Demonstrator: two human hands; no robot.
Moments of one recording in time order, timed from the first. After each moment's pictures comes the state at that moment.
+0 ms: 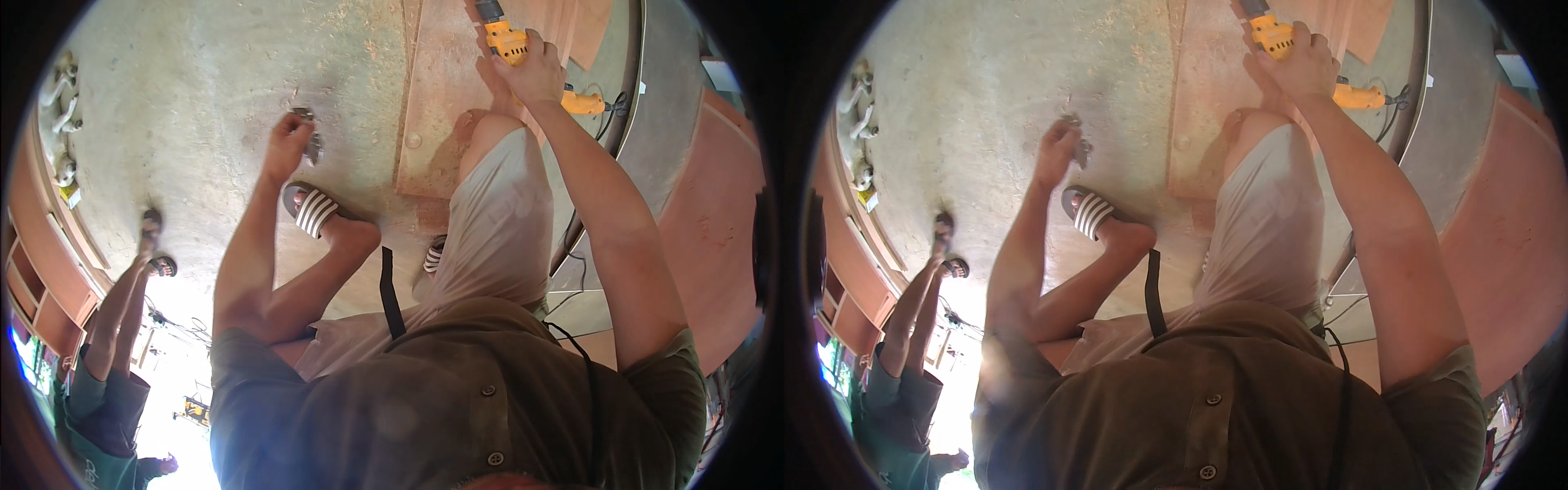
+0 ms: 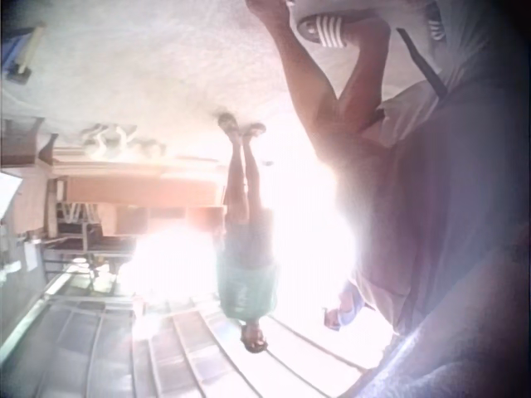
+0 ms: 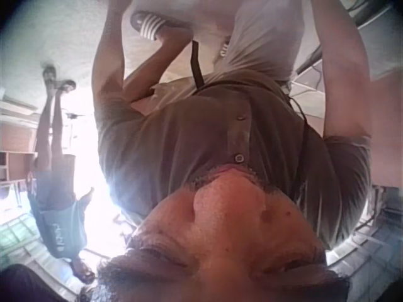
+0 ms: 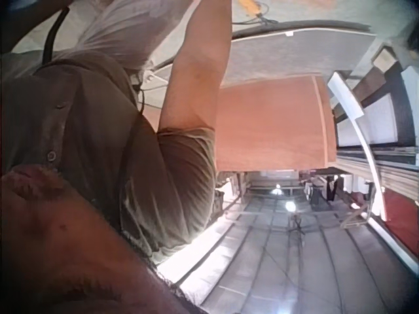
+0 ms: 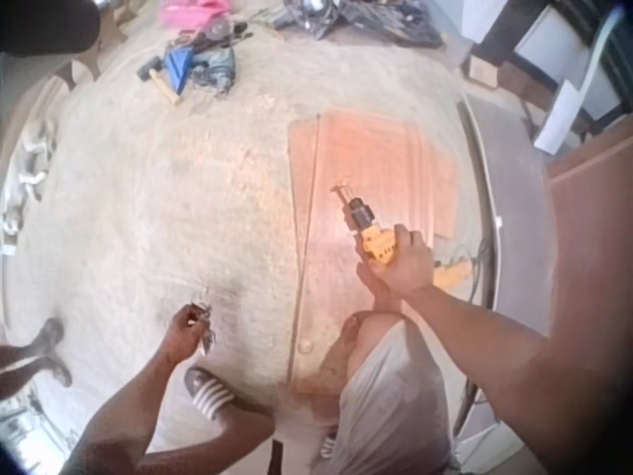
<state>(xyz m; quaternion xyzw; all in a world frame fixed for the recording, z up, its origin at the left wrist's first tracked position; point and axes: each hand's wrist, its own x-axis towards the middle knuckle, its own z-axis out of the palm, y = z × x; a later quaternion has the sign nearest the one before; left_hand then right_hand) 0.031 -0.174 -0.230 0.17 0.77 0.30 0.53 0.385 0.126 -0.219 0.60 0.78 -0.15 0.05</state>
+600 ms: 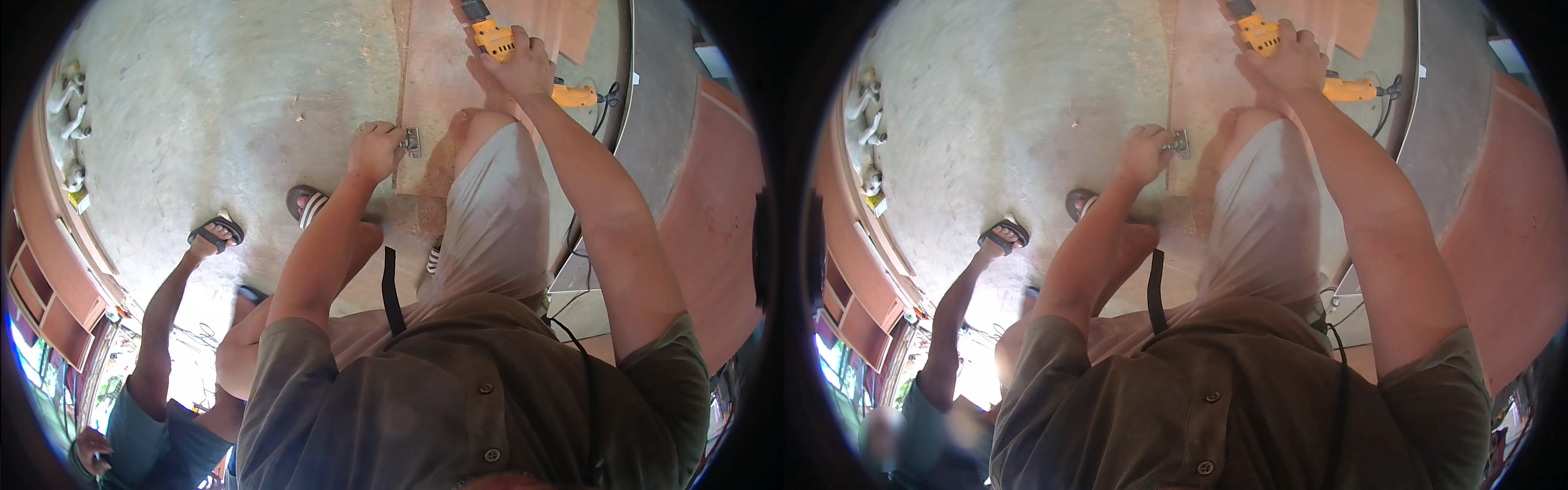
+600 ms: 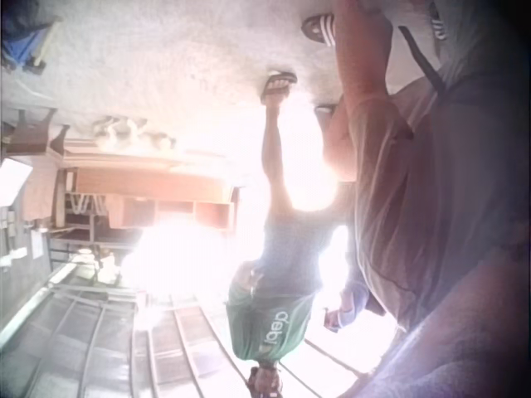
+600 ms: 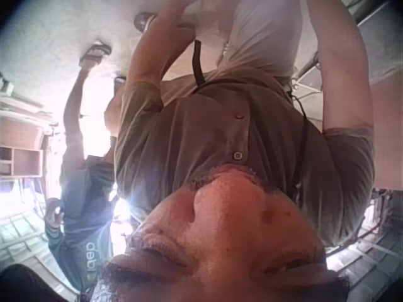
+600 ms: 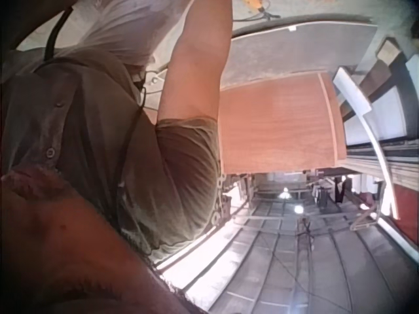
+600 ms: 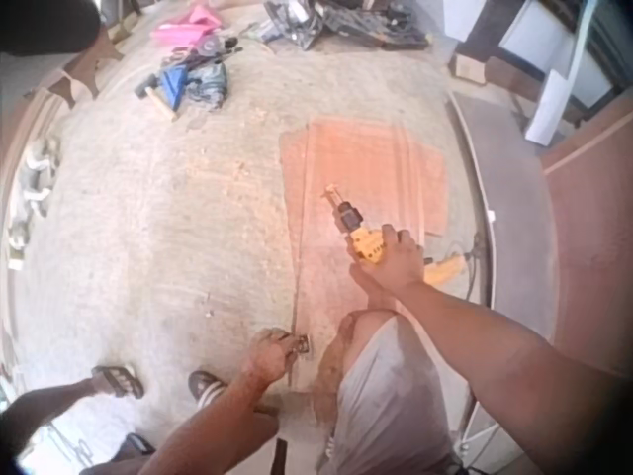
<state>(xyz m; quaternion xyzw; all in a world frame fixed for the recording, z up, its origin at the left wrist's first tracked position) 0.178 -0.137 -0.238 0.63 0.70 0.13 0.31 0.384 0.126 -0.216 0.60 0.78 -0.15 0.06</state>
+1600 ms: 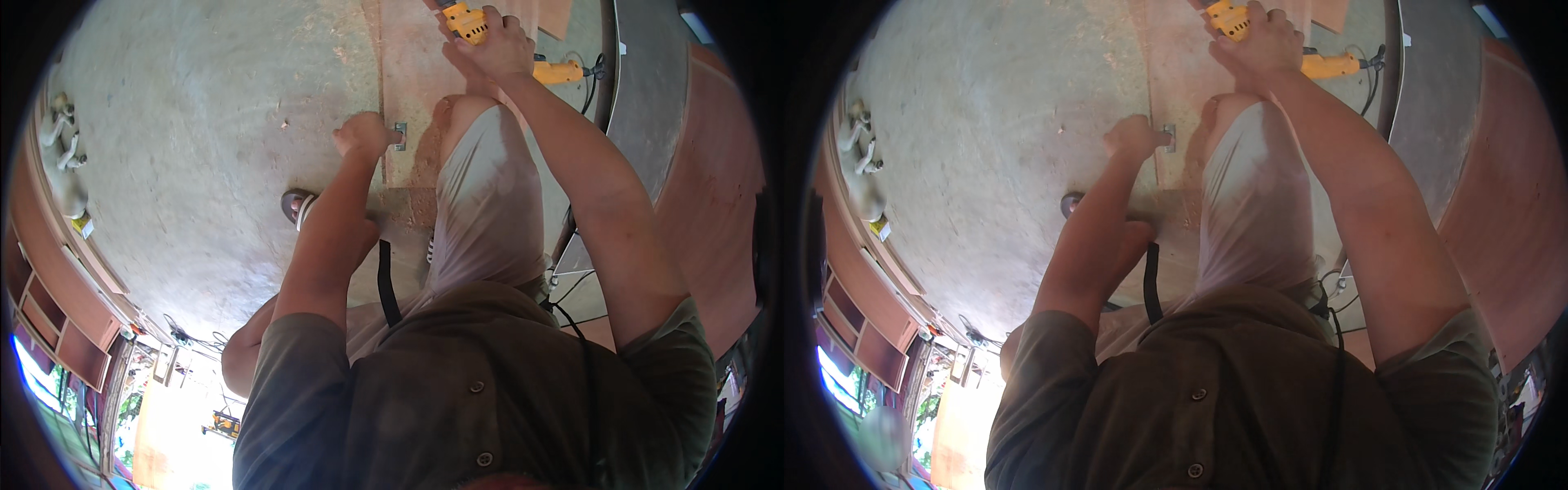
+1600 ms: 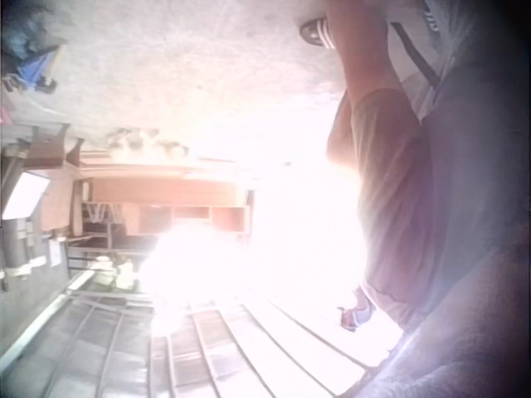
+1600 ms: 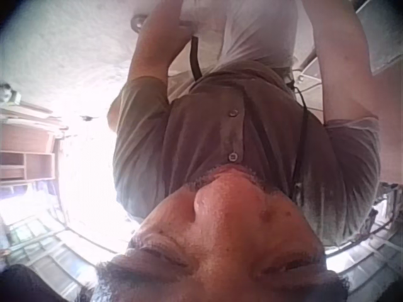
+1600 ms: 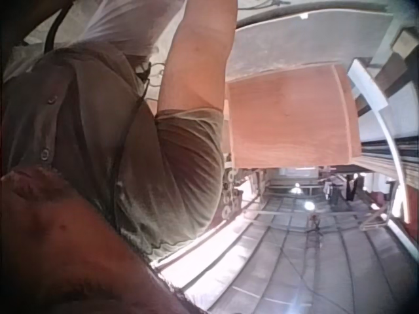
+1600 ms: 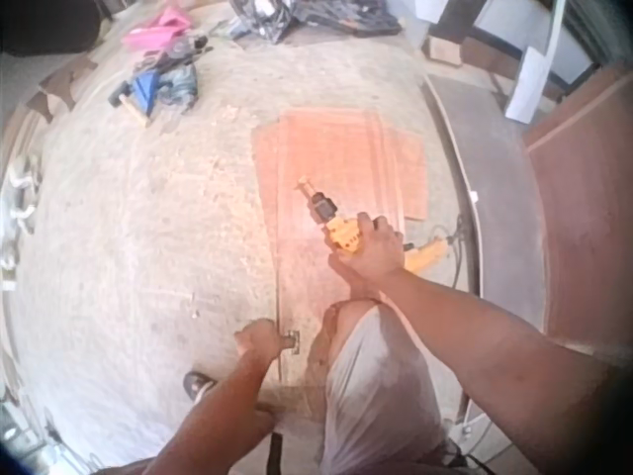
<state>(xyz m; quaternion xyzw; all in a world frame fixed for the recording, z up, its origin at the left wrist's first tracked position) 0.191 -0.064 -0.207 0.41 0.76 -0.22 0.45 0.361 0.122 -0.155 0.63 0.75 -0.20 0.04</state>
